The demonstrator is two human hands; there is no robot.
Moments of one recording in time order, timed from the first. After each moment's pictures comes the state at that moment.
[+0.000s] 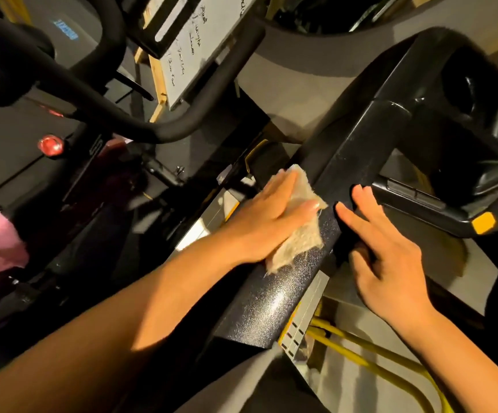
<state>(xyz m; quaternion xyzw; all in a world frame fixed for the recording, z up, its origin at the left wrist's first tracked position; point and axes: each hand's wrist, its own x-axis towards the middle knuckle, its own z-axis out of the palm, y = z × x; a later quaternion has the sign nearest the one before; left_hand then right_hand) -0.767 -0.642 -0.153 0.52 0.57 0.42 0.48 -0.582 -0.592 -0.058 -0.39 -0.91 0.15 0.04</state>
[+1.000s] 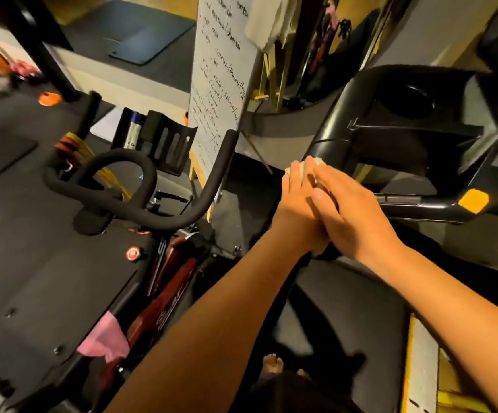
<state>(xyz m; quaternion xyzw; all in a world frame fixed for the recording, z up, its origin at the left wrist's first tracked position) -0.703 -0.540 -0.100 0.68 0.72 0.07 0.12 -0.601 -0.543 -0.032 -0.38 -0.87 0.24 0.20</state>
